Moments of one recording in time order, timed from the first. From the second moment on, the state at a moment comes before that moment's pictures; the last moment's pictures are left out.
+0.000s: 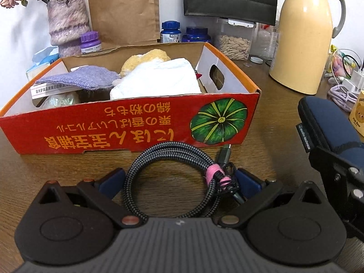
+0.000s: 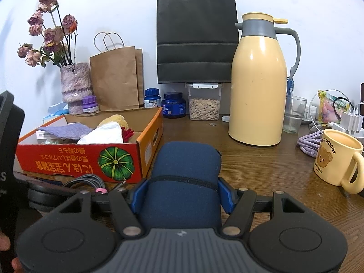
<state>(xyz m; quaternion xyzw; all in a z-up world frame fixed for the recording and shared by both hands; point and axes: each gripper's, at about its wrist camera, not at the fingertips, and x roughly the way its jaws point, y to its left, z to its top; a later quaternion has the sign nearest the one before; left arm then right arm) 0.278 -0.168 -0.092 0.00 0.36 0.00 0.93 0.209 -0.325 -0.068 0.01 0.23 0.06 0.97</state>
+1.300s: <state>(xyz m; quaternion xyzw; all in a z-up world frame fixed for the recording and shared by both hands) 0.253 -0.147 -0.093 0.01 0.37 -0.01 0.93 0.203 -0.318 -0.069 0.00 0.22 0.06 0.97</state>
